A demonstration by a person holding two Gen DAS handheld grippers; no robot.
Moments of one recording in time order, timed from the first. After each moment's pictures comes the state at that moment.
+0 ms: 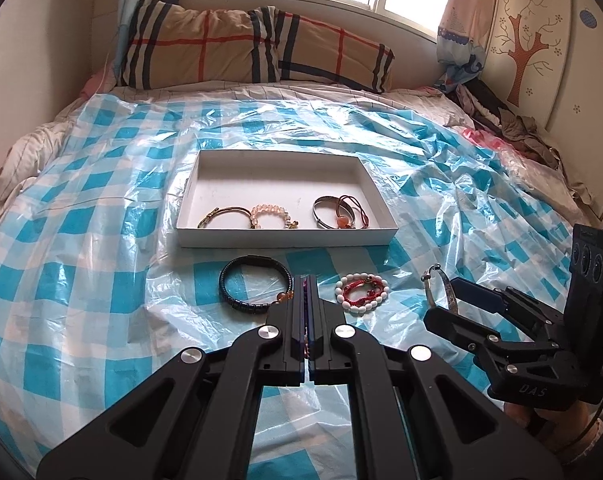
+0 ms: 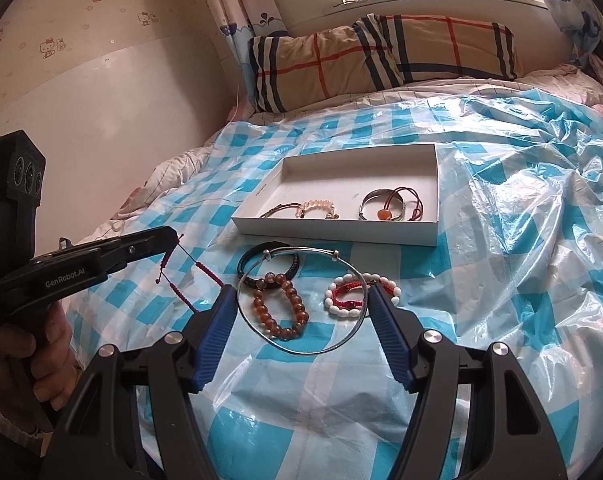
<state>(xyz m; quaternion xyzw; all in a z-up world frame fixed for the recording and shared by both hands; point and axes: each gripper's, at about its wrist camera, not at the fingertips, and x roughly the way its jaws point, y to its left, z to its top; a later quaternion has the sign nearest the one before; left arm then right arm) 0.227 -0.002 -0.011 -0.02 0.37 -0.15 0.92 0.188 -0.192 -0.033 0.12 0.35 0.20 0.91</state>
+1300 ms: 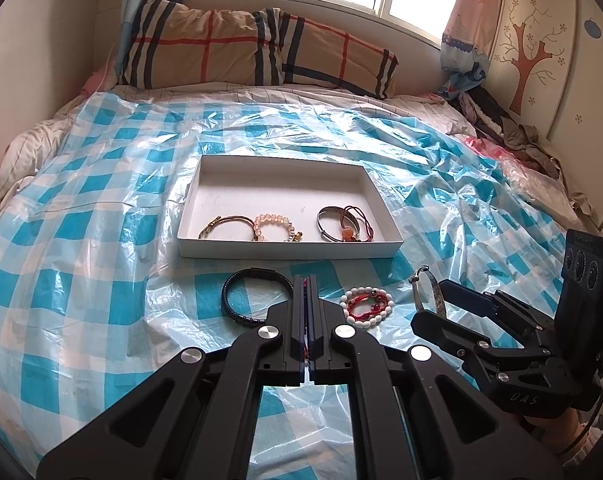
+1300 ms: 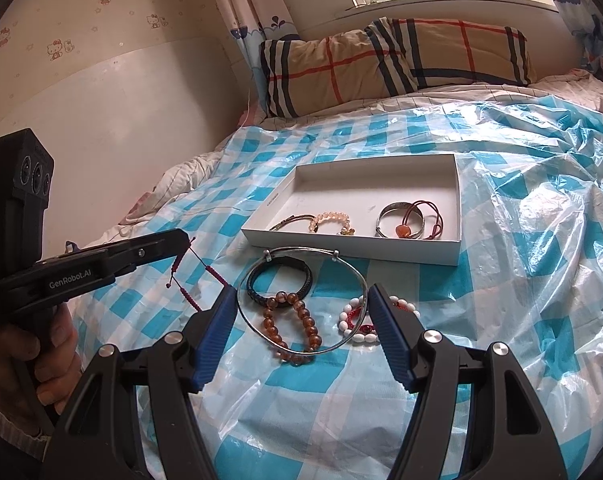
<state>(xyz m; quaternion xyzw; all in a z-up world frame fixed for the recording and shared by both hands) 0.238 0.002 -0.008 -0.04 0.37 -0.14 0.92 0.204 -0.184 -0.031 0.13 0.33 0.22 0.91</state>
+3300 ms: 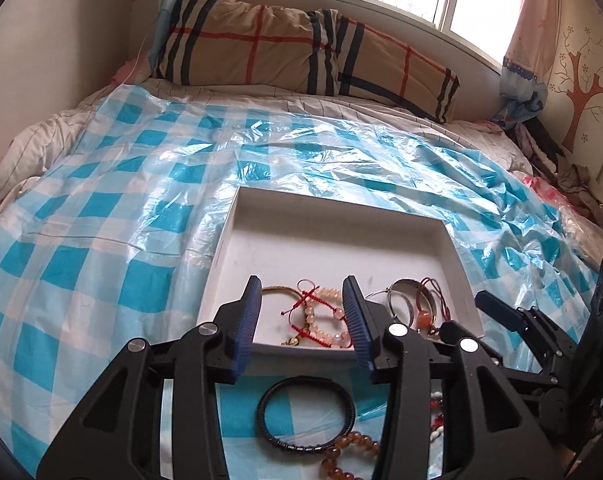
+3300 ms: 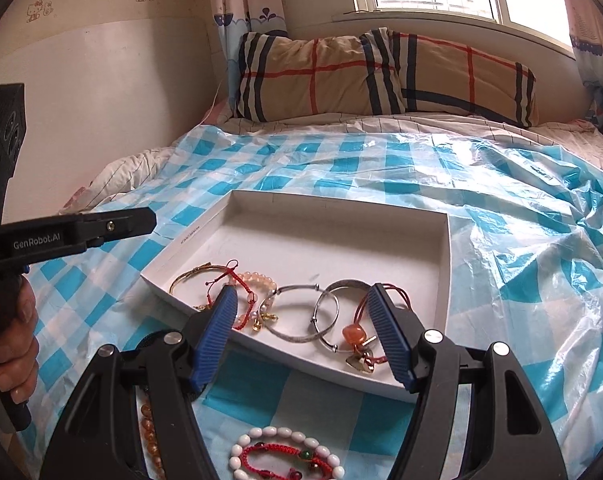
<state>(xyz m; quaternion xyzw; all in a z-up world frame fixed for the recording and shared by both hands) 0.368 0.011 -0.036 -0.06 0.37 -0.06 0.93 0.323 -0.181 -0.055 0.04 0.32 0.17 0.93</state>
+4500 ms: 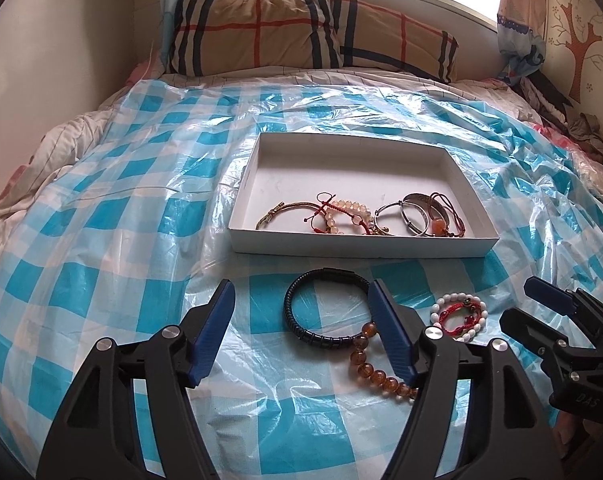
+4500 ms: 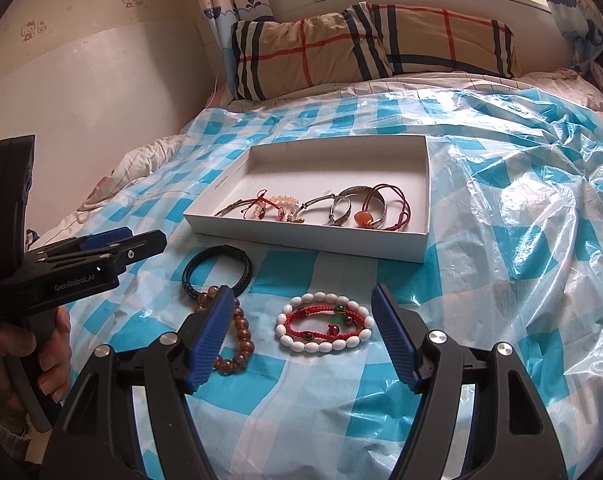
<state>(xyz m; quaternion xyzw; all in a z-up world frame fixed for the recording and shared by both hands) 0.287 0.003 -0.057 0.01 0.39 -0.03 0.92 0.242 -0.193 -0.066 0.09 0.36 0.17 0.91</state>
